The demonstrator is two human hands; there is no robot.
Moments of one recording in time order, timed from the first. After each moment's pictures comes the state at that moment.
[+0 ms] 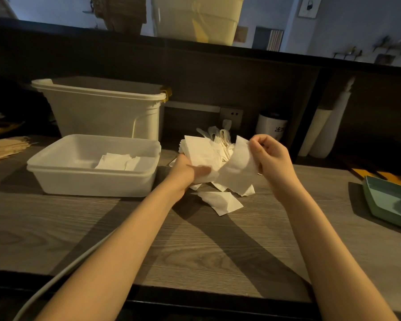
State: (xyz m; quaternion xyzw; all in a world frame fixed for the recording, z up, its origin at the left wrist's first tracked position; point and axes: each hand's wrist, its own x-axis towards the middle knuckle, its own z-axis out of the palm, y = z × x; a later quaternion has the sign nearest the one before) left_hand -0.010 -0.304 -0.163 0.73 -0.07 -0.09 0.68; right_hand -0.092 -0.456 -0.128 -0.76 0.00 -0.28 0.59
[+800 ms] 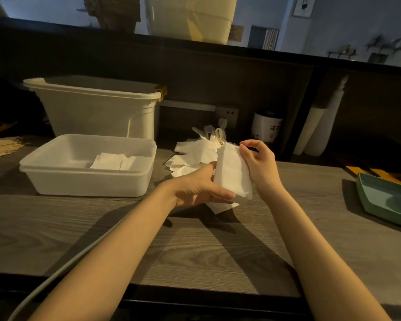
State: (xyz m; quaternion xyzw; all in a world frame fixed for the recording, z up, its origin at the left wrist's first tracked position) left_hand -0.049 -0.301 -0.149 0.64 -0.31 -0.35 0.60; right_hand -0.074 -0.454 -0.146 -0.78 0.07 -0.32 0.54
